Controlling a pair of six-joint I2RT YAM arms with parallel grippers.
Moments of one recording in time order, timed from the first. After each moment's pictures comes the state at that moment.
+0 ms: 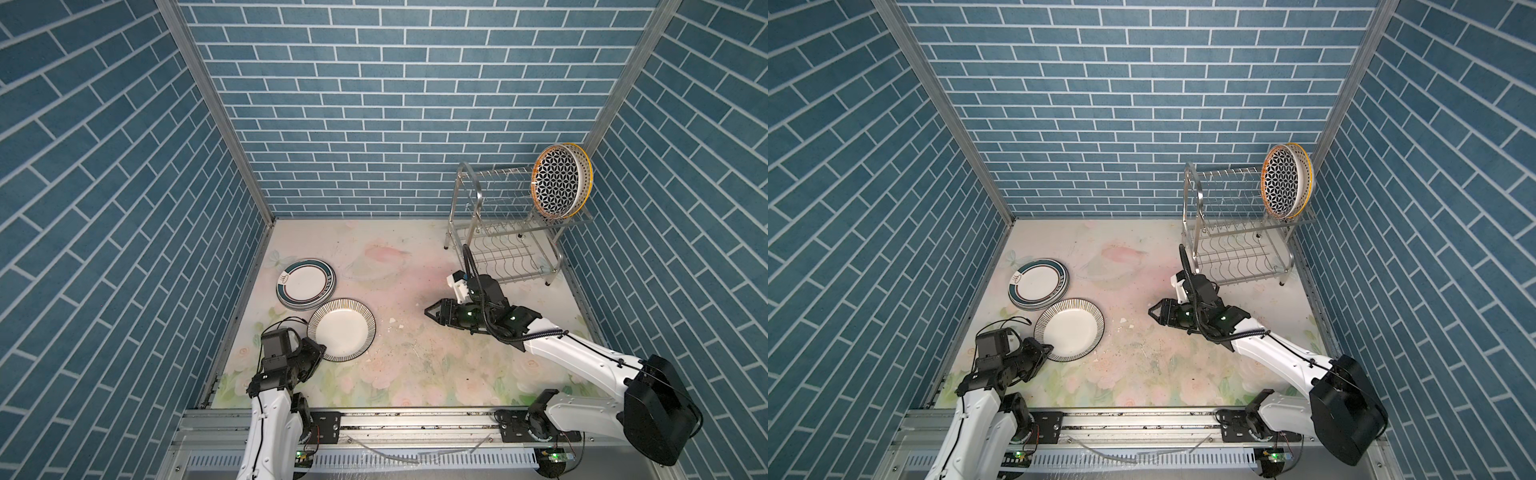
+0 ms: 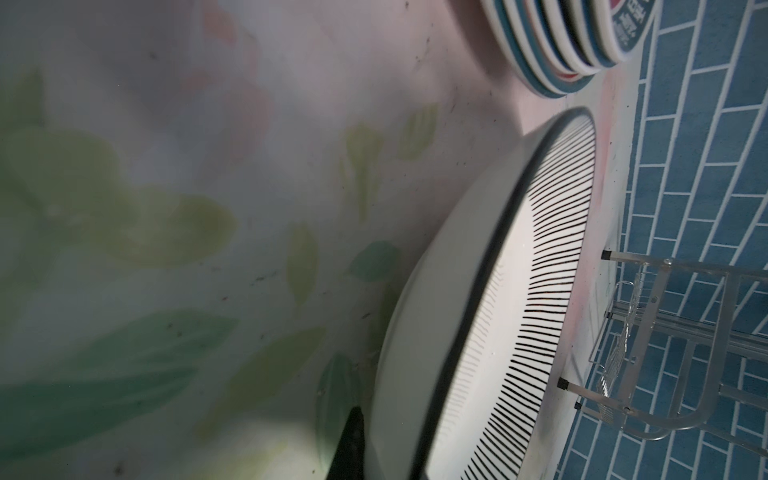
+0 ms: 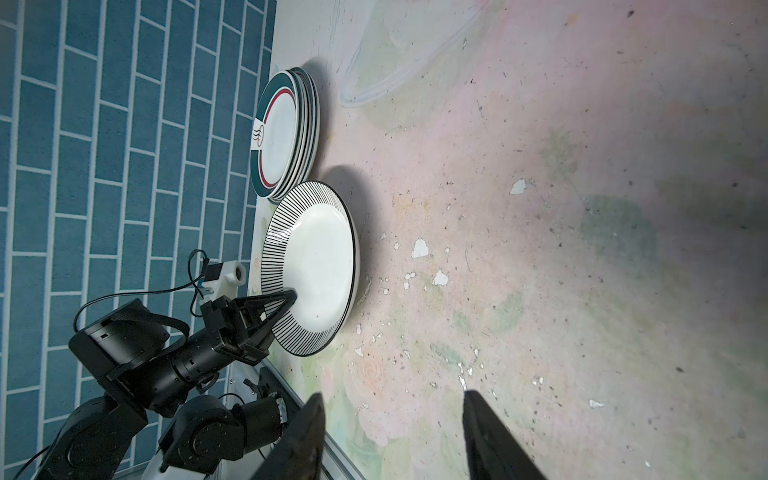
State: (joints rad) left arm 0.24 0.60 0.17 -0.50 0.48 -0.83; right arm 0.72 1.23 0.73 -0.16 -0.37 0.81
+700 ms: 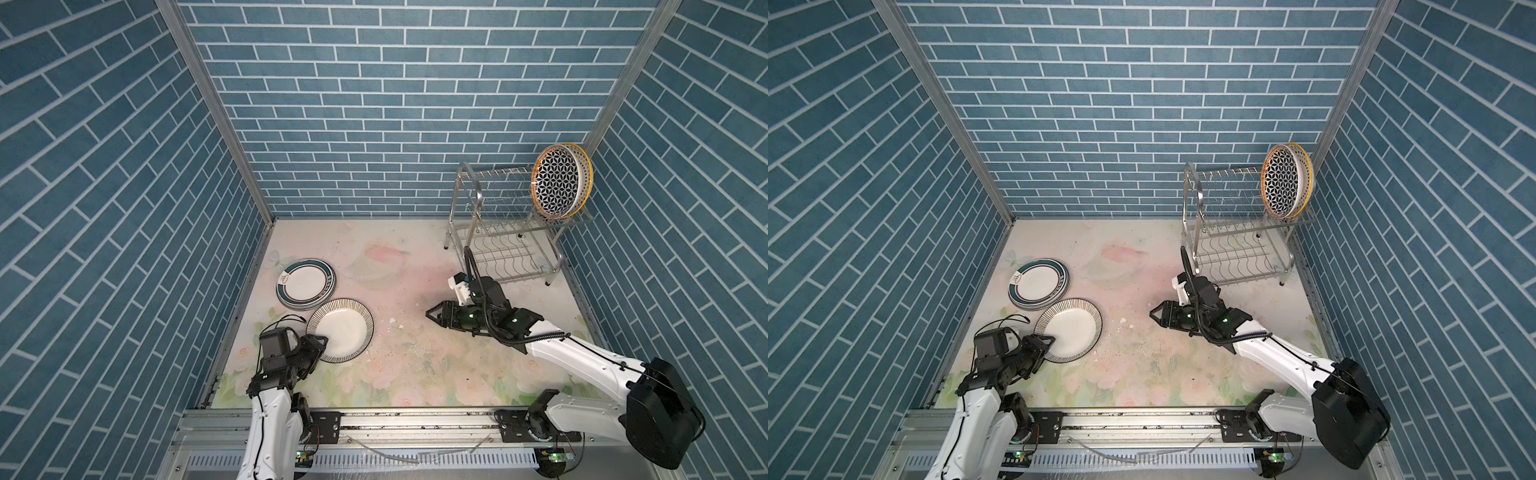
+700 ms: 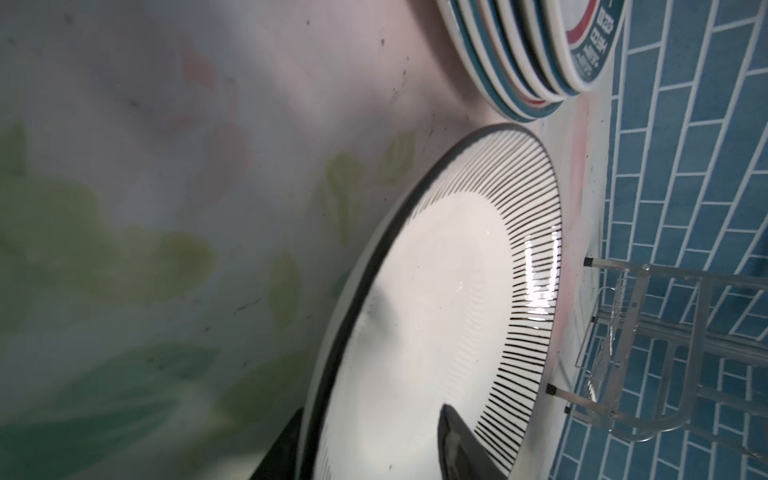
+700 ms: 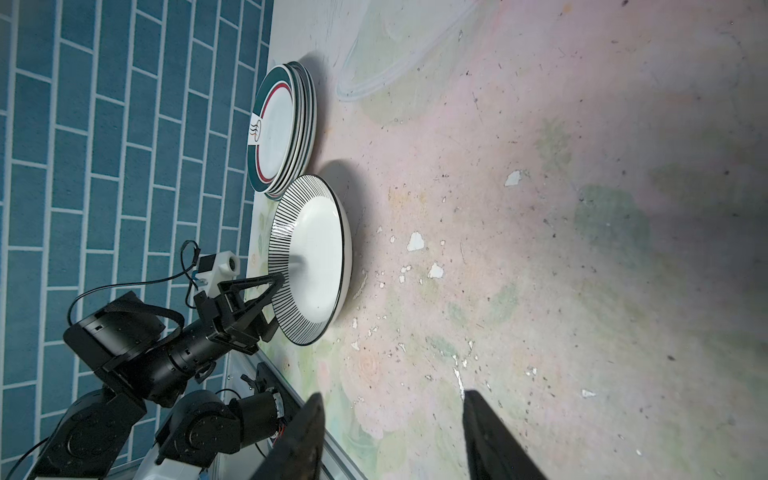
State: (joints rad) left arm 0.26 0.60 0.16 -0.45 0.49 -0.82; right arm 0.72 1.21 0.70 -0.17 -0.38 0.81
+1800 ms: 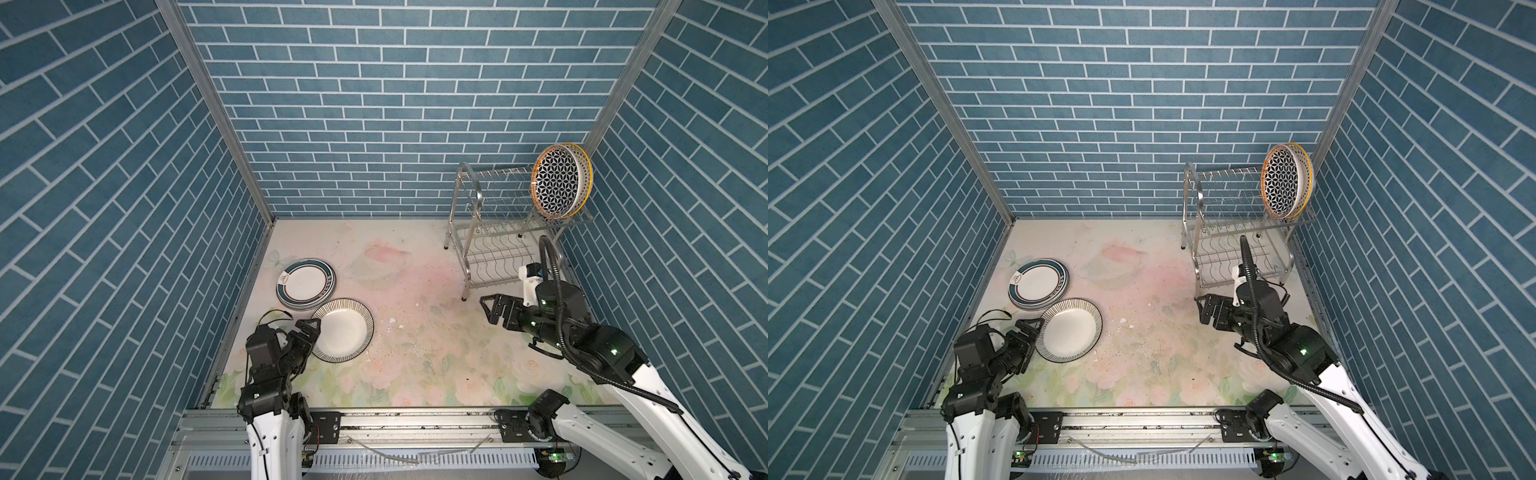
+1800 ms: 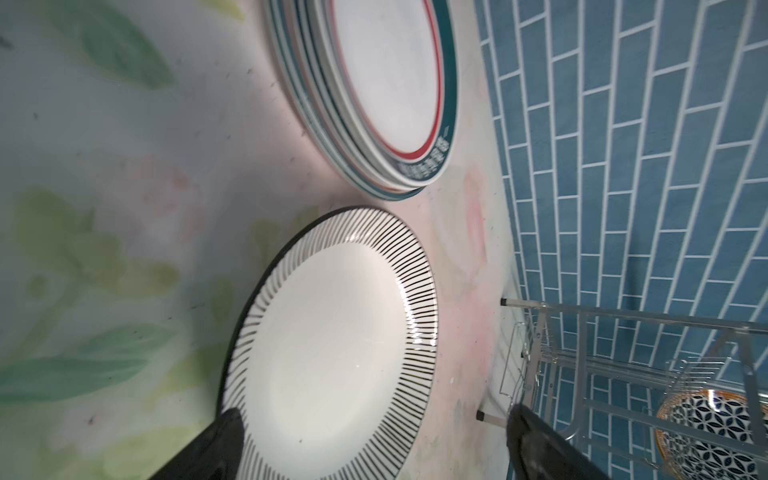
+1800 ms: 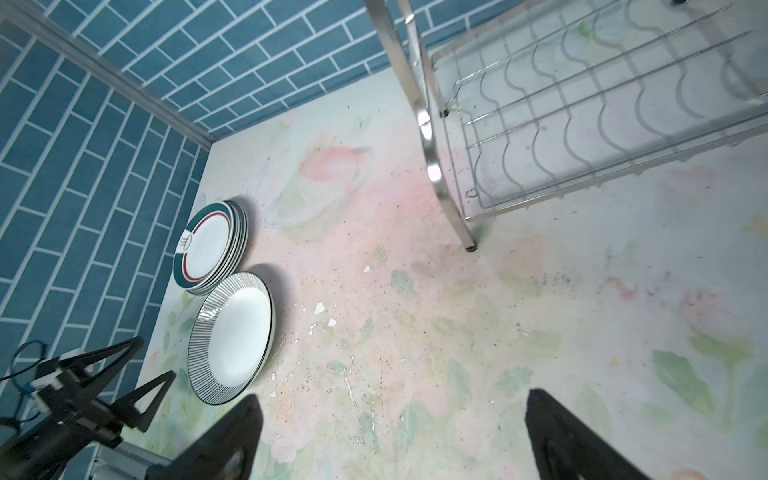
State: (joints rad) left arm 0.29 0.35 0.37 -0.67 0.44 -0.94; right arm 0.65 0.74 1.04 -0.93 0.13 0.63
